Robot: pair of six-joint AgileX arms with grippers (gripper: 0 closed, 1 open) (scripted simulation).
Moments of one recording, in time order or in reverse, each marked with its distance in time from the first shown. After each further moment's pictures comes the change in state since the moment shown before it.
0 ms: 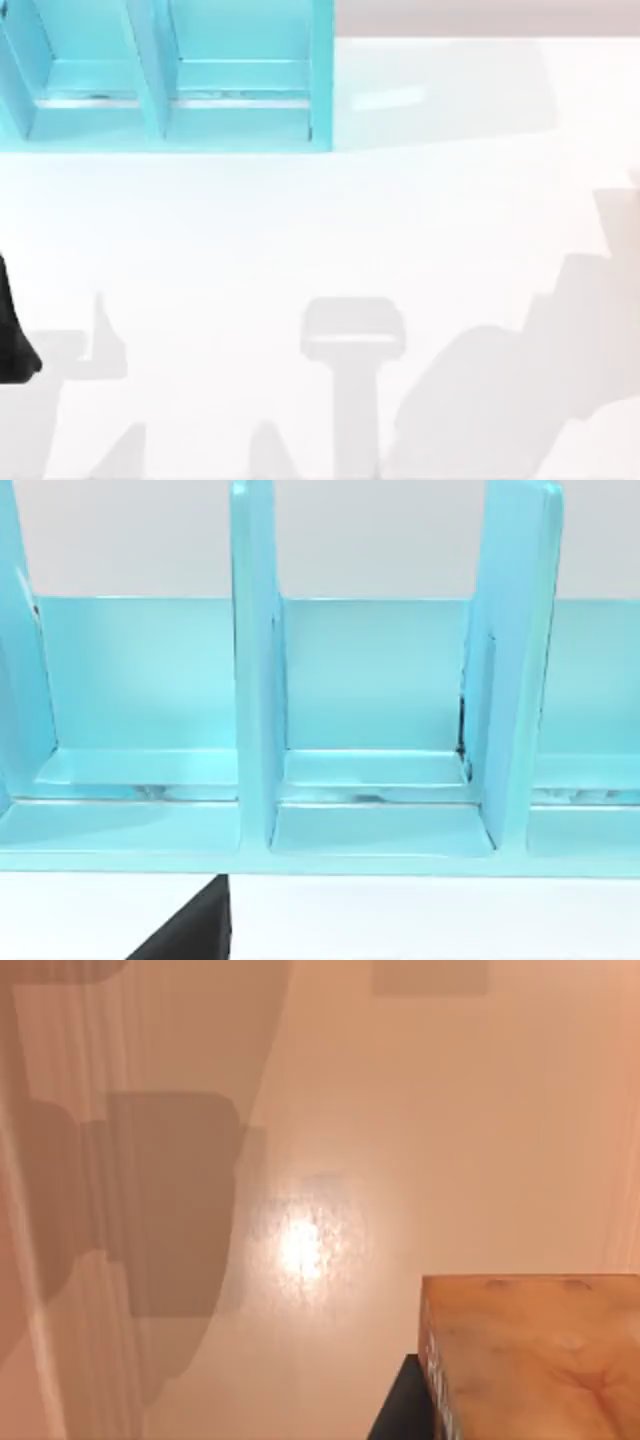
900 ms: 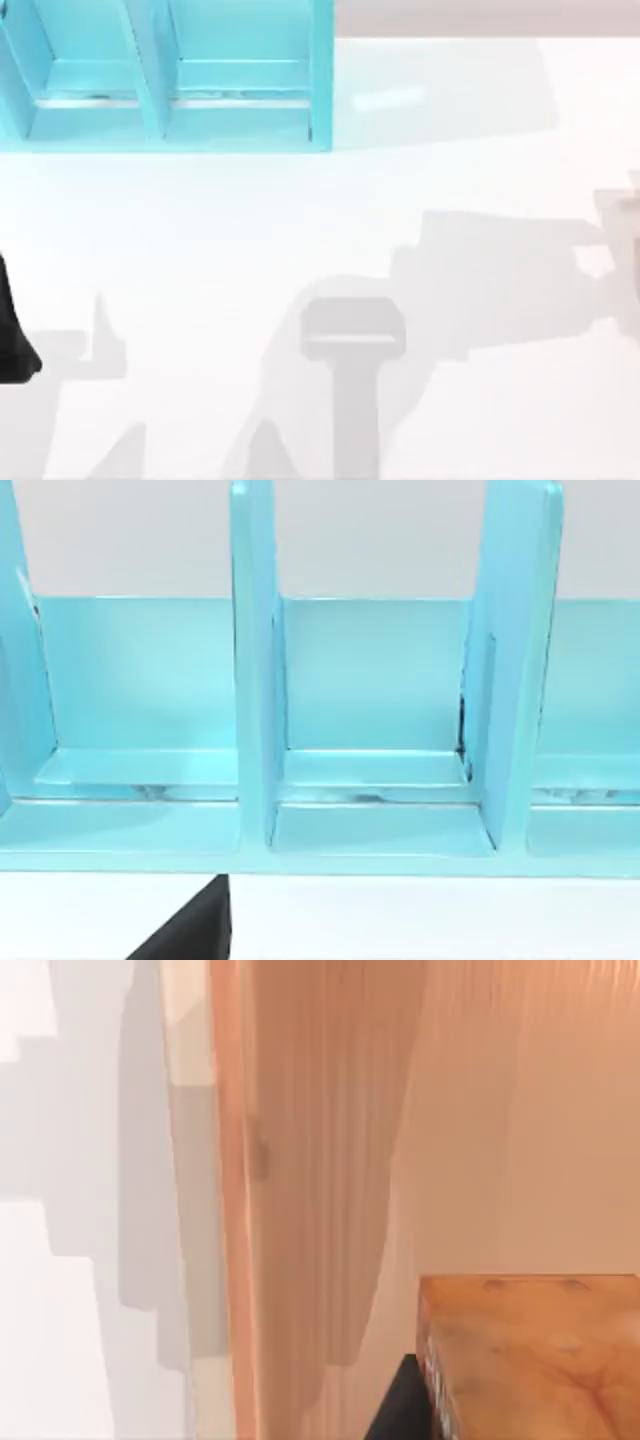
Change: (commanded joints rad) left arm 0.000 0.000 0.000 0.000 0.000 0.000; right arm 0.208 0.068 0.157 -0.107 0.000 0.206
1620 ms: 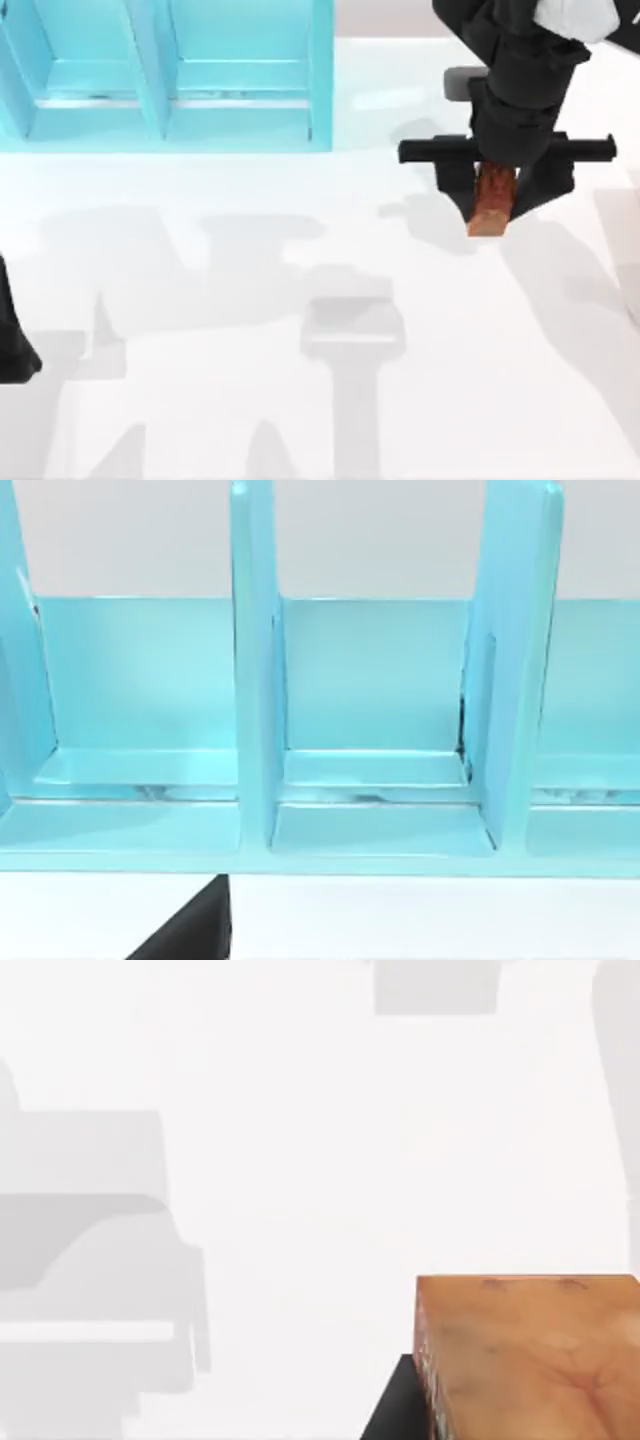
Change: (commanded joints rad) left arm 0.000 0.000 0.000 0.000 0.000 0.000; right arm 0.686 0.191 0.147 0.046 0.001 0.690
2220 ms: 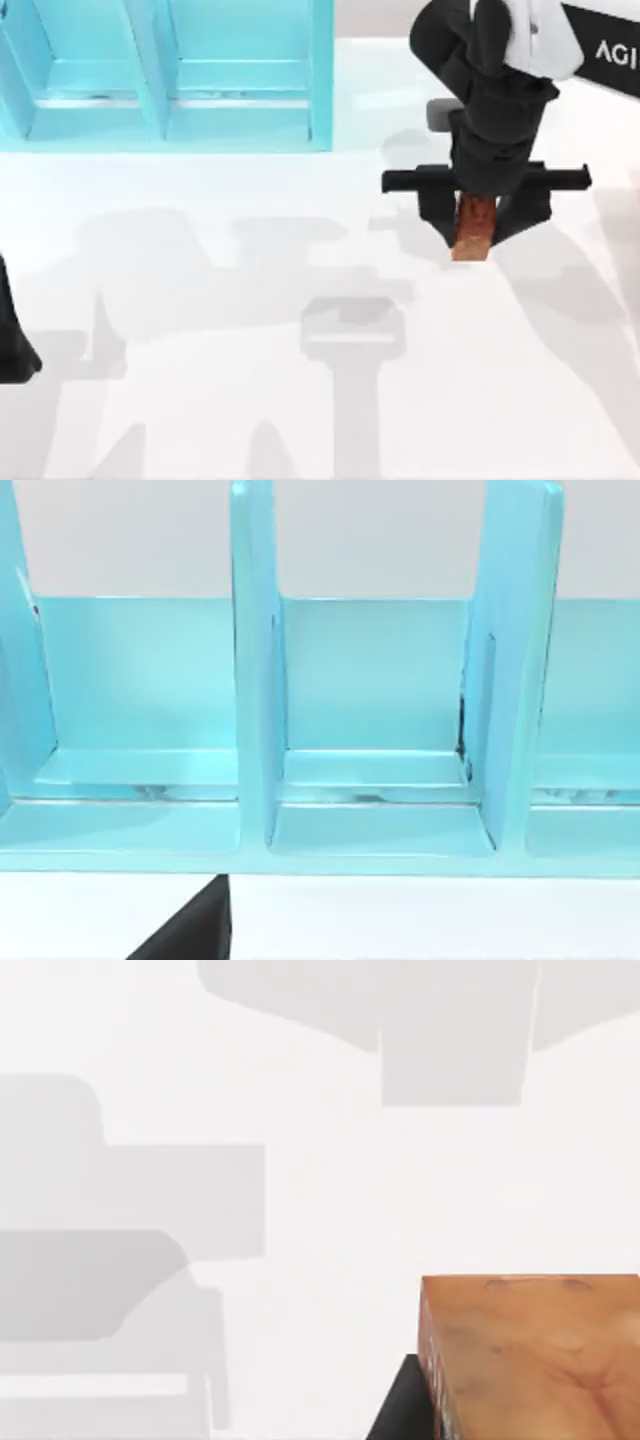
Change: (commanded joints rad) left arm 0.000 0.000 0.000 0.000 0.000 0.000; right arm 0.031 0.031 -0.070 0.092 0.002 0.035
